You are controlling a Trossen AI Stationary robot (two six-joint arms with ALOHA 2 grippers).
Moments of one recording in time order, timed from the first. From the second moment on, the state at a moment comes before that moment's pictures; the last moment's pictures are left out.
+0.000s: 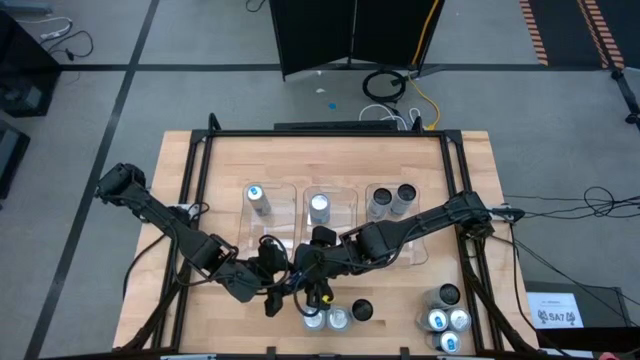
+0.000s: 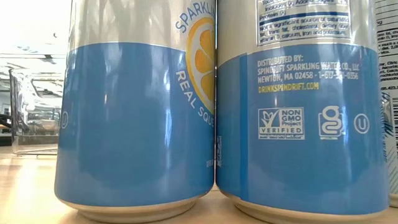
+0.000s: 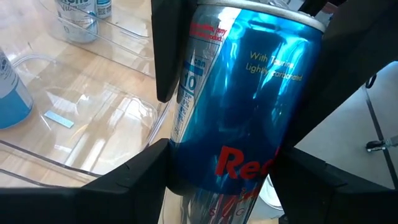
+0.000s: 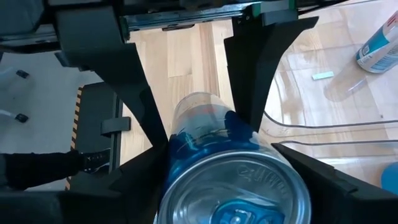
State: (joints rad) left arm -0.61 1.47 1.10 -0.28 -0.47 -0.77; right arm 0.36 2.06 2.10 -0.89 0.12 0.47
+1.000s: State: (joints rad) left arm -0.62 1.30 0.97 -0.56 -1.20 -1.10; right arm 0.39 1.95 2.10 -0.99 0.05 0.55
